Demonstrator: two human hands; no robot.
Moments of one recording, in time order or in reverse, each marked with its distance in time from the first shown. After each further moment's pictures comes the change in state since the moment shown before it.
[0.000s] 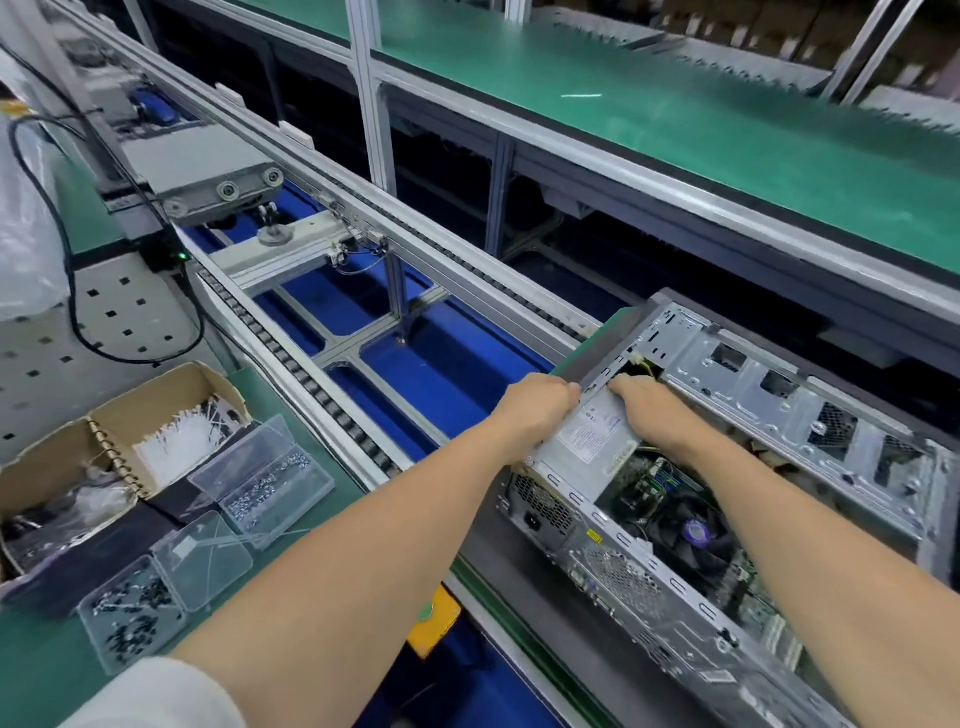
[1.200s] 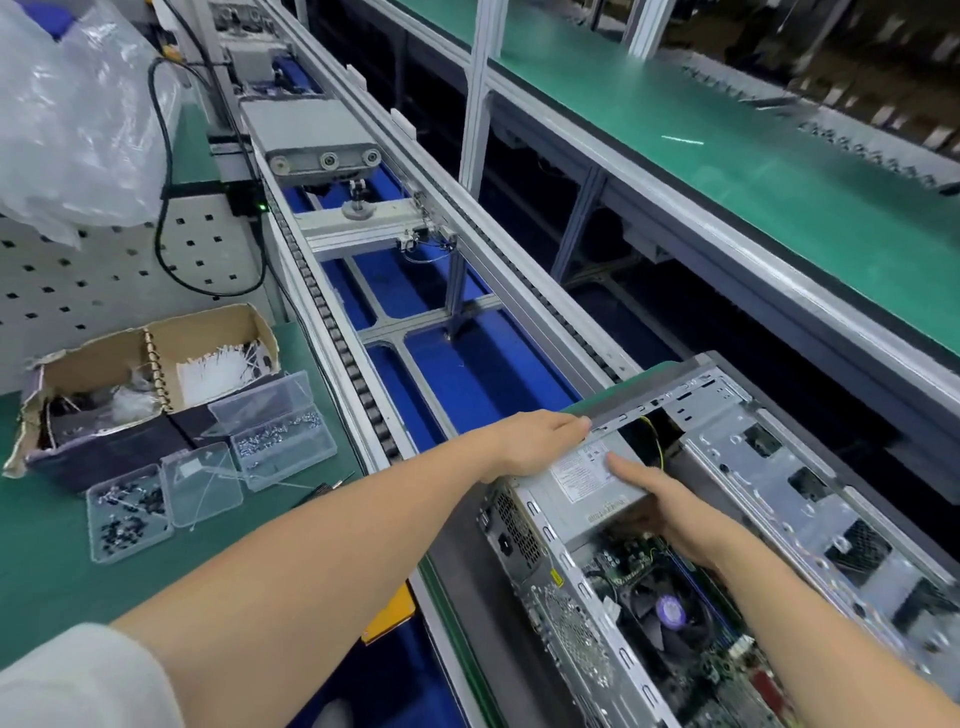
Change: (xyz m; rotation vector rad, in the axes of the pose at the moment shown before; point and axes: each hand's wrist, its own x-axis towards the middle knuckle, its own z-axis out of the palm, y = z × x) left_hand -0.007 -0.011 -0.002 0.193 -0.119 0.045; right_hand -0.002 0.051 -0.001 0.560 -0.569 0.024
